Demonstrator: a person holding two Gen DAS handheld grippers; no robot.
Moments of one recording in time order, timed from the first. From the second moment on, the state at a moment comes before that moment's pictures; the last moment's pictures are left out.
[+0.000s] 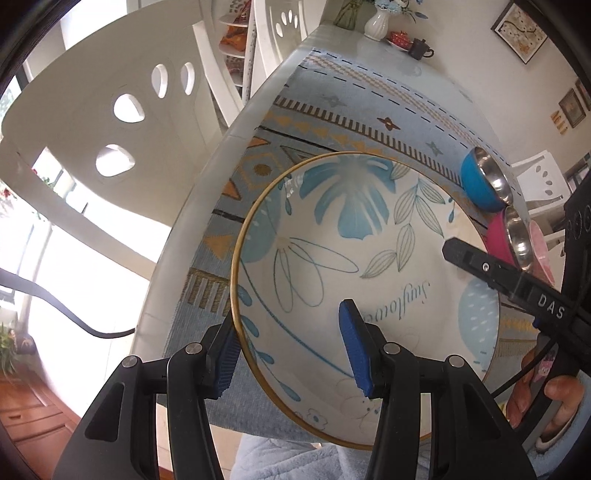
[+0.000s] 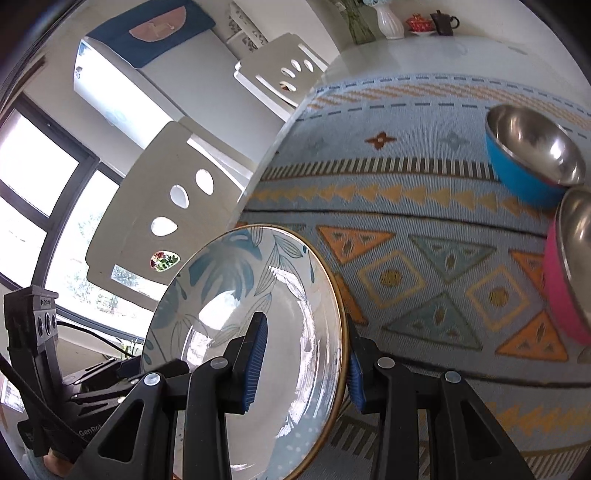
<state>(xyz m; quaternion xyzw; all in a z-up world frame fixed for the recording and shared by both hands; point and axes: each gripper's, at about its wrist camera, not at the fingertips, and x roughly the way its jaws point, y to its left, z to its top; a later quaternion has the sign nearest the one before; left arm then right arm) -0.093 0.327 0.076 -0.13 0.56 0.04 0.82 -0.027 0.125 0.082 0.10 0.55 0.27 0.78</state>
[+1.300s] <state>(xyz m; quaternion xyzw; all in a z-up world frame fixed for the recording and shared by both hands) -0.085 0.358 0.059 -0.19 0.57 0.05 0.80 -0.031 0.141 0.058 0.08 0.60 0.28 0.75</state>
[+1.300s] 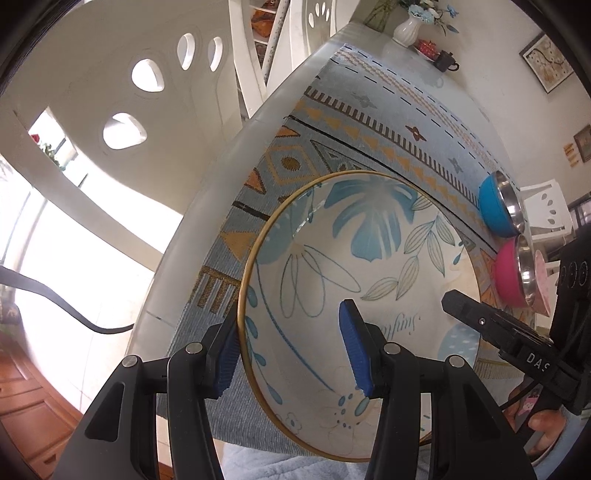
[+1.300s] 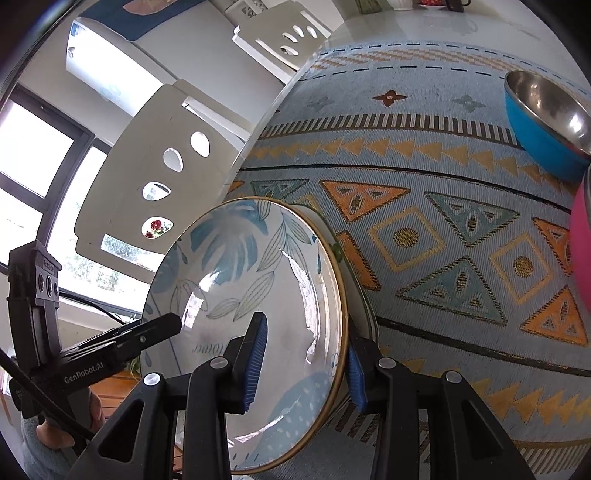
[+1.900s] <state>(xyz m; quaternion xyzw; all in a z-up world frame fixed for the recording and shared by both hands) -0.070 0.353 0.085 -0.15 0.55 0.09 0.82 -0.032 0.155 0.067 0.00 0.61 0.32 0.73</state>
